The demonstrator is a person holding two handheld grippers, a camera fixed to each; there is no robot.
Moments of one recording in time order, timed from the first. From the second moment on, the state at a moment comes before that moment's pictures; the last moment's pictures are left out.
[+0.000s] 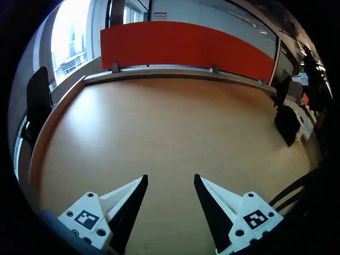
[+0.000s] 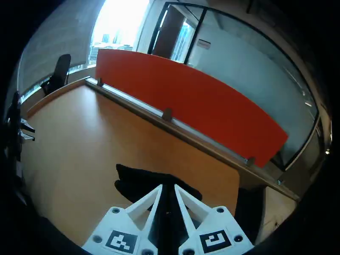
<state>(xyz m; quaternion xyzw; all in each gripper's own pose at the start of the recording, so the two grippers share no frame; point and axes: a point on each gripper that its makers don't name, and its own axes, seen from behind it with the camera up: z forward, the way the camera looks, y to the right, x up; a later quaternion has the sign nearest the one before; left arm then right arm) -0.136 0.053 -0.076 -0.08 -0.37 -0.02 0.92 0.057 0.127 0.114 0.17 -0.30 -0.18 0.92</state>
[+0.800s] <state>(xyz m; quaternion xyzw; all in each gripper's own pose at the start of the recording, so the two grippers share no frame) -0.134 0.059 -0.073 -0.08 -0.37 -0.01 0.92 0.062 0.182 0.139 0.14 -0.31 -0.19 0.92</state>
